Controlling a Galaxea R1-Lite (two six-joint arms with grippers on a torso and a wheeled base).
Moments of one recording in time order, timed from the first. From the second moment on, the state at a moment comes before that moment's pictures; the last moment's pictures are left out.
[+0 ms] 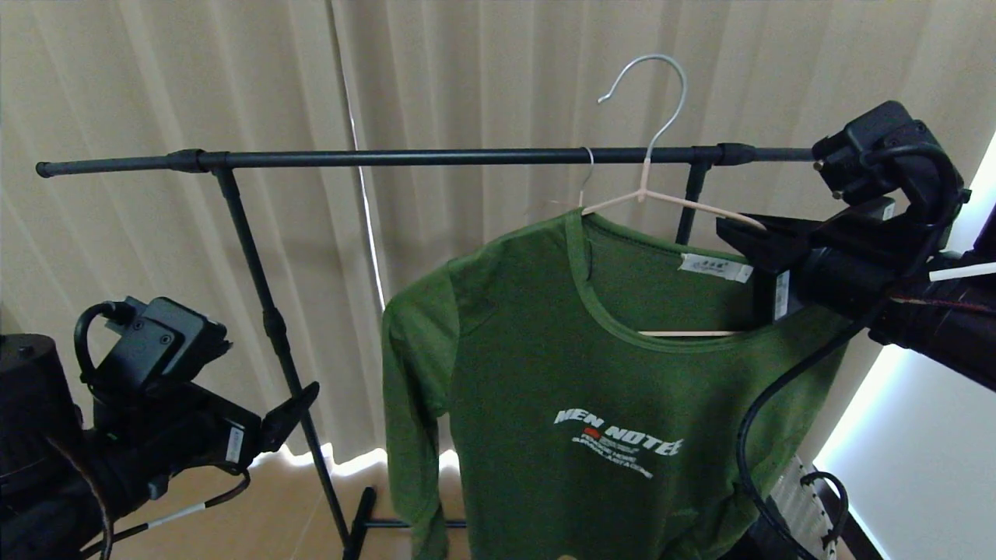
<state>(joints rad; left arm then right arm) -0.29 1.35 -0.32 -0.78 0.10 0.34 0.50 1.44 -0.83 -0.54 -0.20 -0.30</state>
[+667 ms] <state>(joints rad) -0.42 1.13 -0.20 -0.77 0.03 0.18 0.44 1.39 -0.89 -0.19 -0.30 -0.30</state>
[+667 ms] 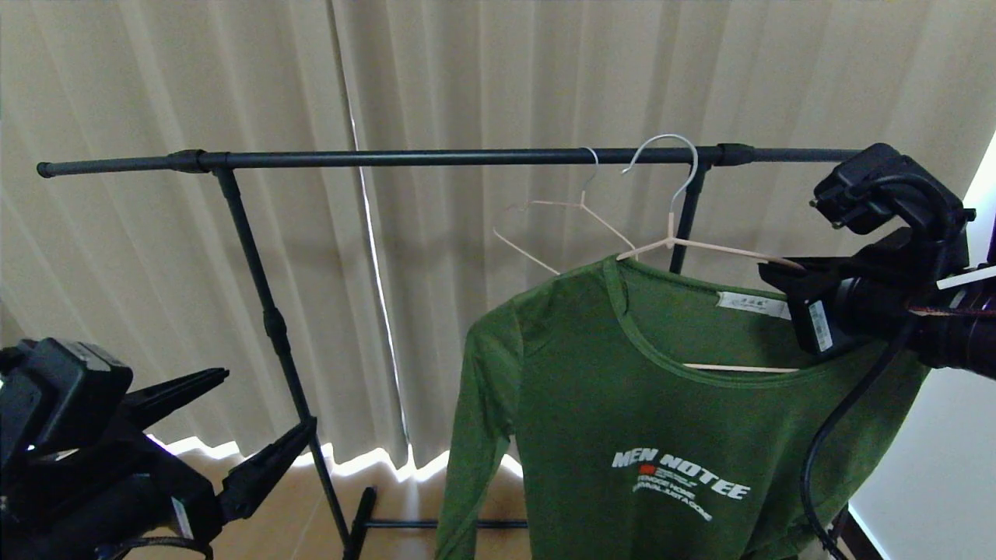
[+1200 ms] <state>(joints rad) -0.43 1.08 -0.17 -0.78 0.03 0.19 0.44 1.40 -0.89 -0.20 -0.35 -0.29</state>
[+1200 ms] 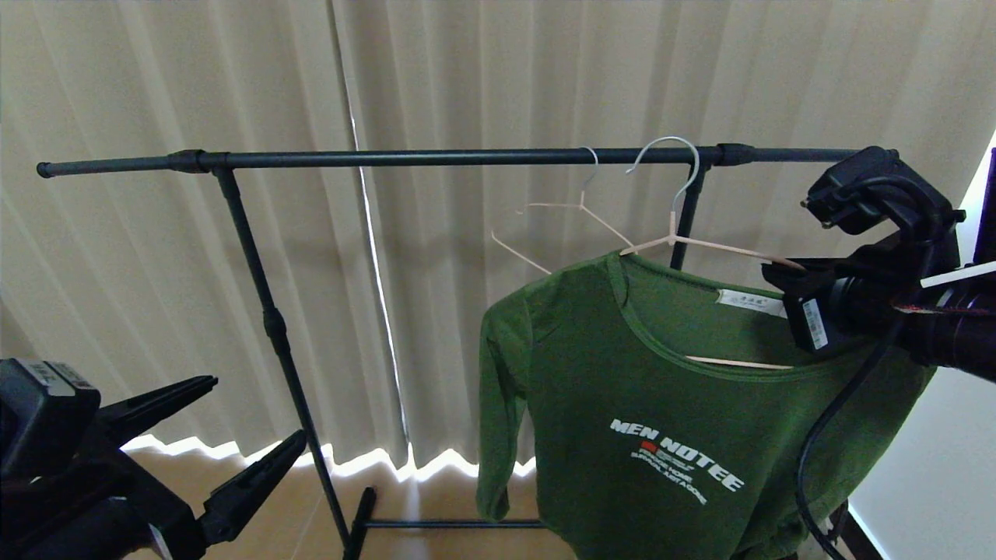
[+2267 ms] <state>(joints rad) -0.43 1.08 -0.15 -0.78 0.03 0.21 0.43 1.40 -0.89 -0.20 -0.35 -0.28</state>
